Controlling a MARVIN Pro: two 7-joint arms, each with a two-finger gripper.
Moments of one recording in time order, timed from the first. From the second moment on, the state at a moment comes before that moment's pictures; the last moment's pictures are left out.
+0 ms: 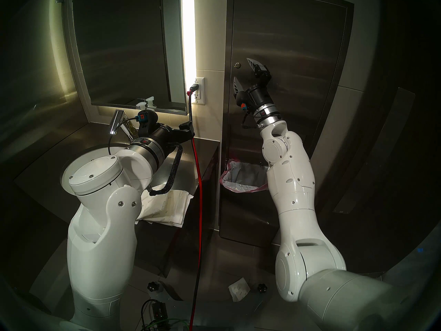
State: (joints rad) left arm 1.58 -1.59 -1.30 -2.35 -0.34 0.81 0.37; right arm -0.95 -1.54 1.60 -1.25 -1.26 -0.55 -0.23
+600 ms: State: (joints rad) left arm 1.58 -1.59 -1.30 -2.35 -0.34 0.81 0.37; right arm -0.89 -1.54 1.62 -1.15 -1.24 -0.59 -0.26
